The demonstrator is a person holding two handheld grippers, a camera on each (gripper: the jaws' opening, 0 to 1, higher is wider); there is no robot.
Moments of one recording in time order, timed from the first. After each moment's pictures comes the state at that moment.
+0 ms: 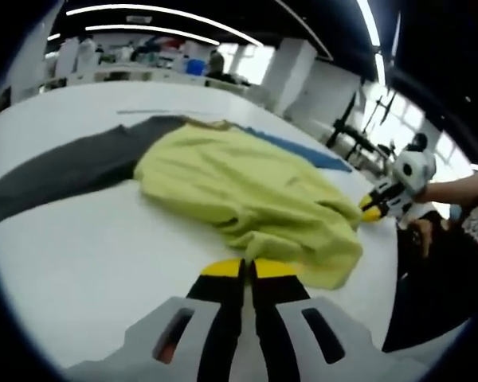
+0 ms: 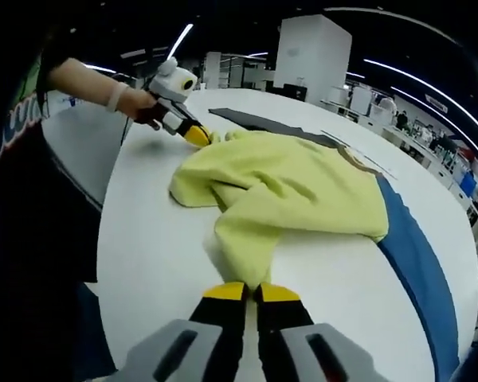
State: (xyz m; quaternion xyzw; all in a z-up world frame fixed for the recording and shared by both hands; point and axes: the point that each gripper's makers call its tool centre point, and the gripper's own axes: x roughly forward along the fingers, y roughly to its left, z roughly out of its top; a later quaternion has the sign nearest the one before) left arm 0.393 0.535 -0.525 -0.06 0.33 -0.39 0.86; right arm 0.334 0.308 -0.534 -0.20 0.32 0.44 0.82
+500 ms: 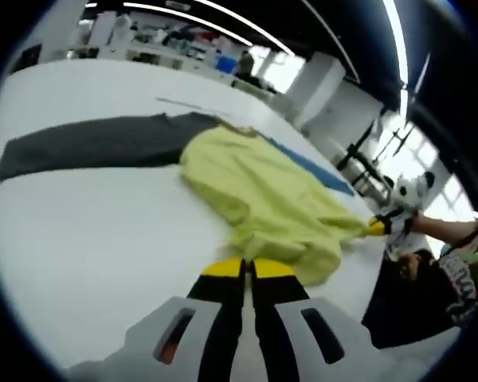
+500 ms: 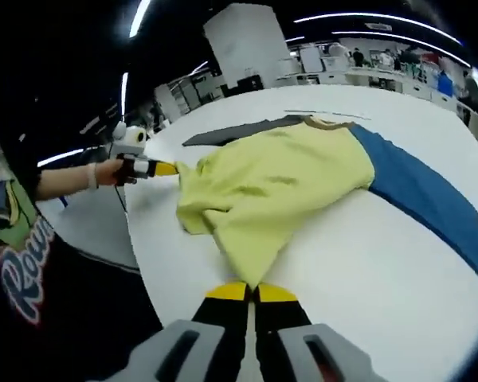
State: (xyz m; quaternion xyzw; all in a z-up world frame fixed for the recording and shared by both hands) left arm 0.375 0.594 -0.500 -0.15 0.36 -0.32 0.86; right arm 0.314 0.294 -0.494 0.06 0.42 0.39 0.82
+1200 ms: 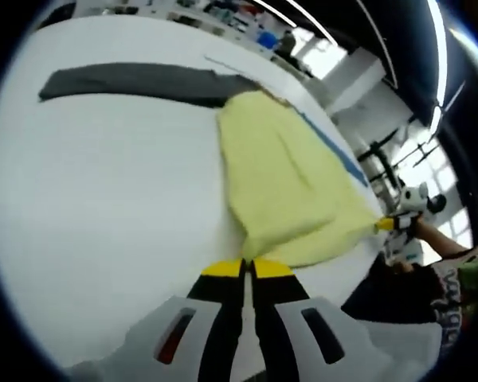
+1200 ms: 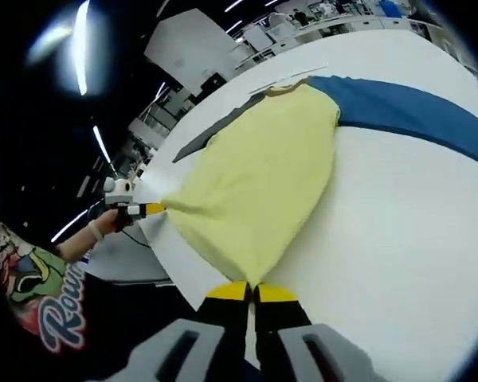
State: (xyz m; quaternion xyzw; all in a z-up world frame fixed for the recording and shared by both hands) left arm 0.308 0.618 -0.529 -0.18 0.47 -0.26 0.82; right arm 0.275 0.280 -0.514 0.16 0.50 0.36 0.77
